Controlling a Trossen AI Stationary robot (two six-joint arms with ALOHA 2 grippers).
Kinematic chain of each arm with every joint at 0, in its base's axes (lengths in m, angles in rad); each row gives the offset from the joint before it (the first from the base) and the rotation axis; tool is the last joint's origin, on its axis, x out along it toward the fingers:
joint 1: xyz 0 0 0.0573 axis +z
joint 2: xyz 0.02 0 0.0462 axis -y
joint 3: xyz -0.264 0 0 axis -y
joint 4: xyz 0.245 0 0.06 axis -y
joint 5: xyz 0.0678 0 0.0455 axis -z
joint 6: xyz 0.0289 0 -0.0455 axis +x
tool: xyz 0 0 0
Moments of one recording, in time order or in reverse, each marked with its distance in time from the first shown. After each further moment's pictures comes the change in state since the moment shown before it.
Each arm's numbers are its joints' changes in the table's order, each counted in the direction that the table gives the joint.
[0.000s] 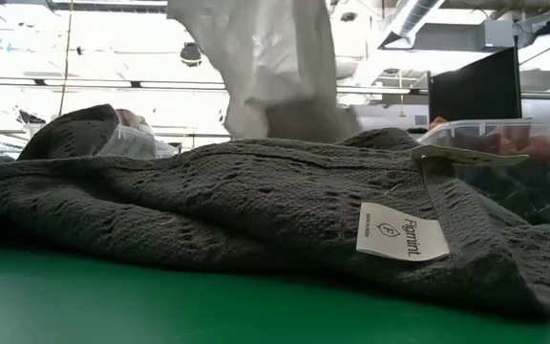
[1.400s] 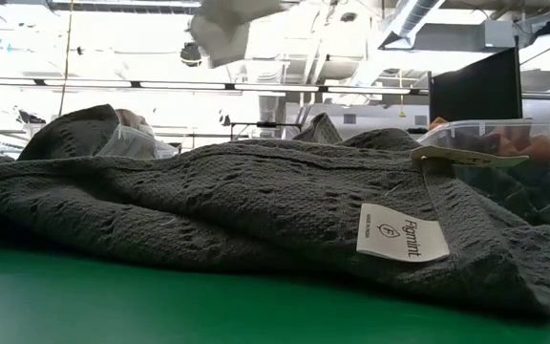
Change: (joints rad) left arm 0.413 0.253 0.044 -0.132 0.139 -0.133; right arm -0.013 0.159 0.001 -0.350 0.092 0.127
